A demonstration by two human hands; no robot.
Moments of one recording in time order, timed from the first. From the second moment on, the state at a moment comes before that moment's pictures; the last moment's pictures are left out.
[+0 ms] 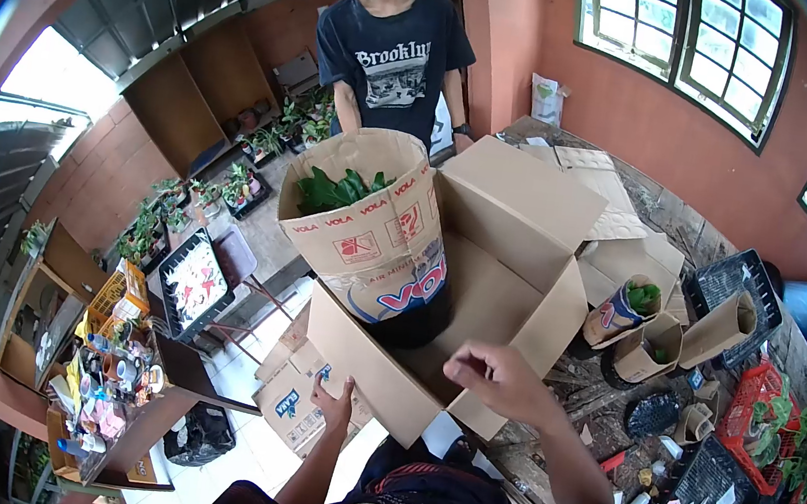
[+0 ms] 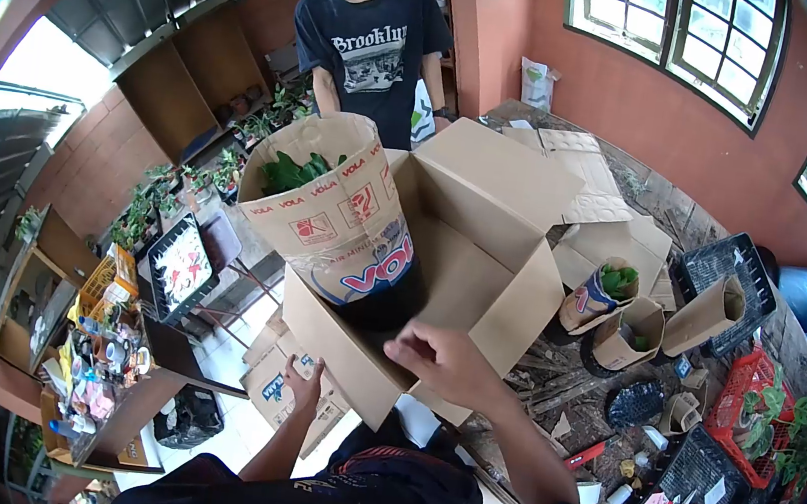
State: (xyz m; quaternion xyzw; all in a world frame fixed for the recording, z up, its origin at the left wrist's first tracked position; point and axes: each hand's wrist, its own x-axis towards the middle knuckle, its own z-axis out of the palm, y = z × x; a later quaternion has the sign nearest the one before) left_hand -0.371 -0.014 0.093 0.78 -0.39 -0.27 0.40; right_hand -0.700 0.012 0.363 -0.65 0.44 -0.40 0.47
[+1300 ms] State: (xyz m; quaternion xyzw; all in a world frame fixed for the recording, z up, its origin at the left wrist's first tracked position) left_hand -0.060 0.230 -0.089 0.65 -0.52 -0.49 -0.23; right_hand -0.533 0.293 -0.108 -0.24 0.76 0.02 0.61
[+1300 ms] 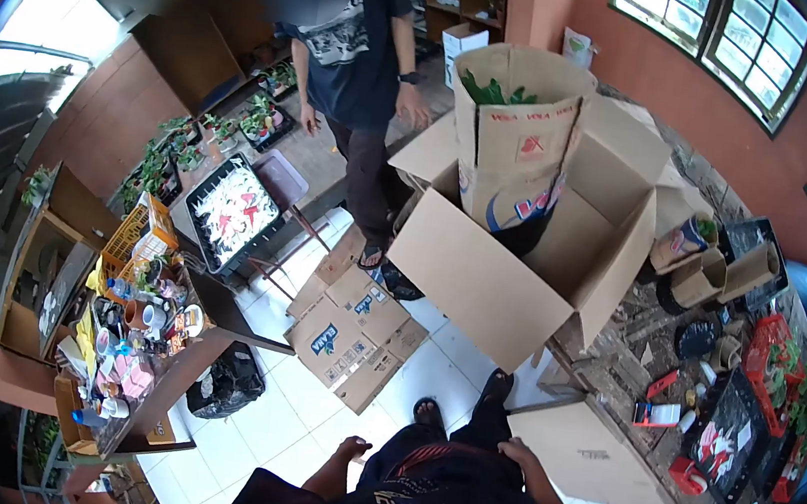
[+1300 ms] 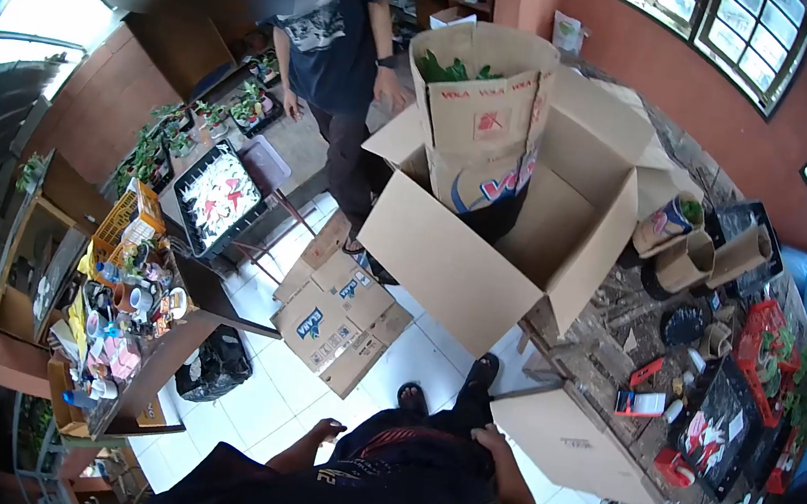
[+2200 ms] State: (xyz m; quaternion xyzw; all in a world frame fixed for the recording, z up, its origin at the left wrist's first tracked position) left_hand -0.354 -0.104 0.275 0.42 -0.64 -0.37 0.53; right_hand -0.540 0.315 -0.036 -0.18 0.79 -0.14 0.56
